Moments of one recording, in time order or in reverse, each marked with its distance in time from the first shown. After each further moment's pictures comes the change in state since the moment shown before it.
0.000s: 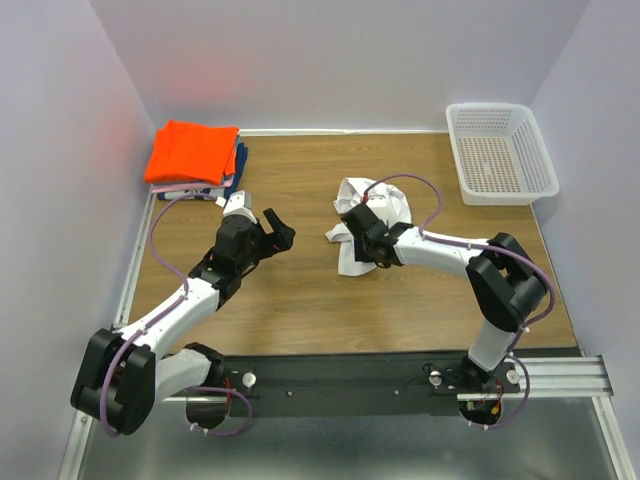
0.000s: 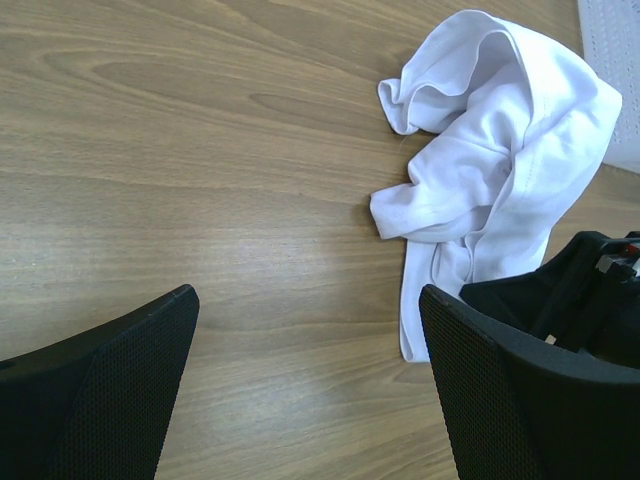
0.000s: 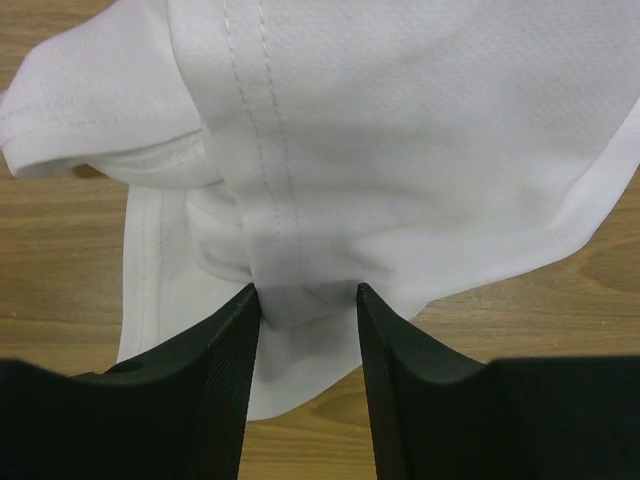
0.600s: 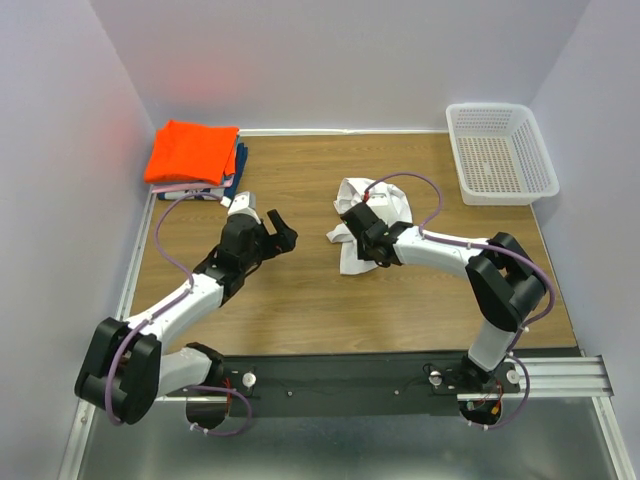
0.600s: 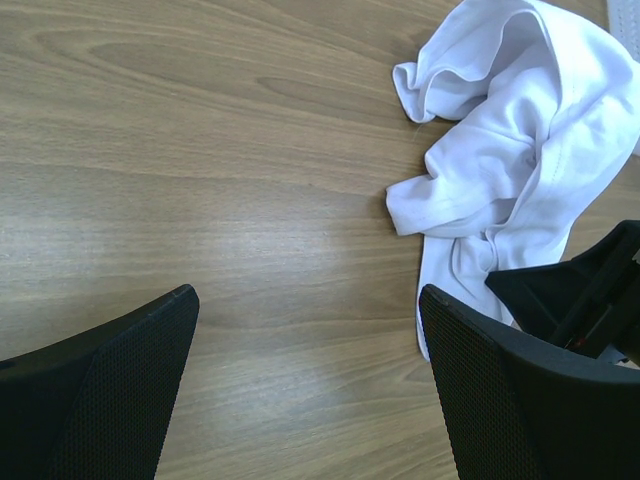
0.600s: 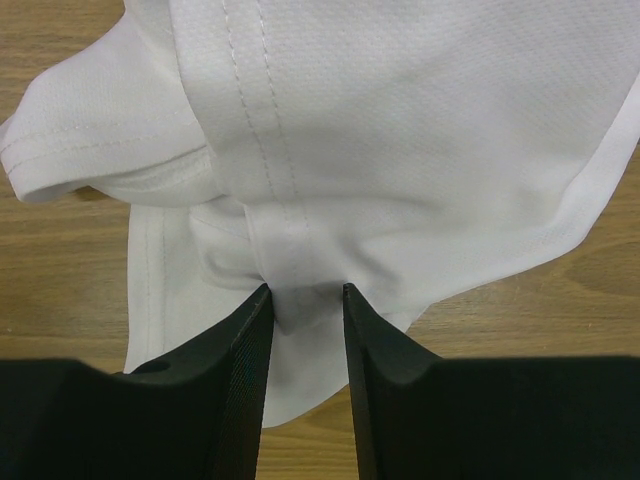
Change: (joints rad) left arm -0.005 0.049 0.006 0.007 0.001 0.003; right arm 0.000 0.008 0.013 0.000 0.040 0.008
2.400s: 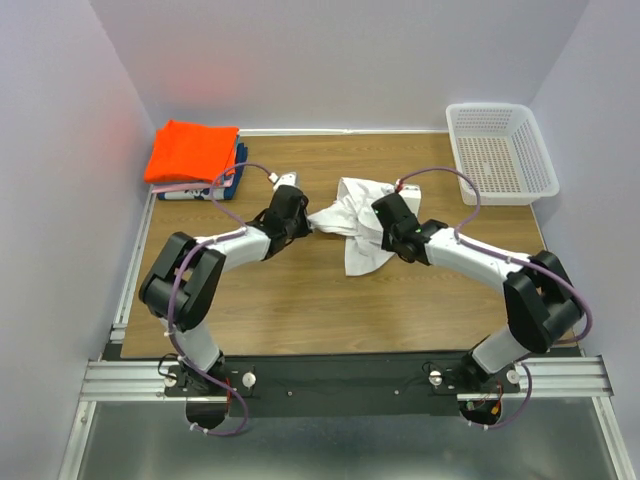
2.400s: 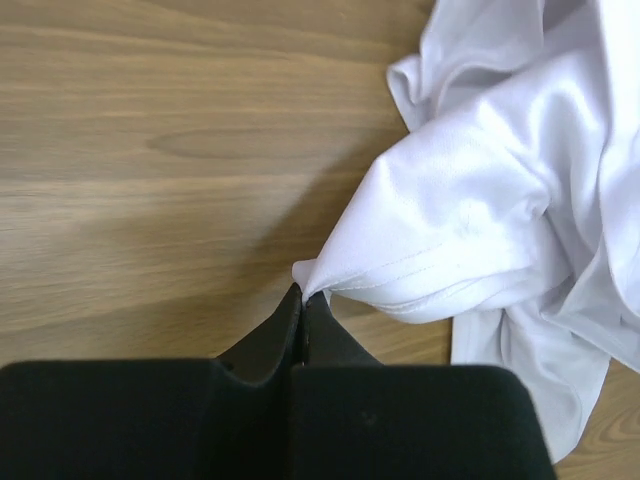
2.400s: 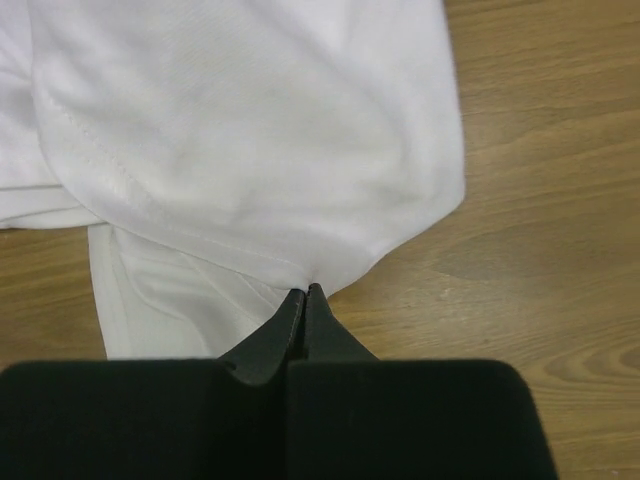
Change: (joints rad) left arm -0.104 0.597 0.396 0.025 -0.048 0.074; right arm -0.121 -0.175 -0.097 0.007 0.003 0.007
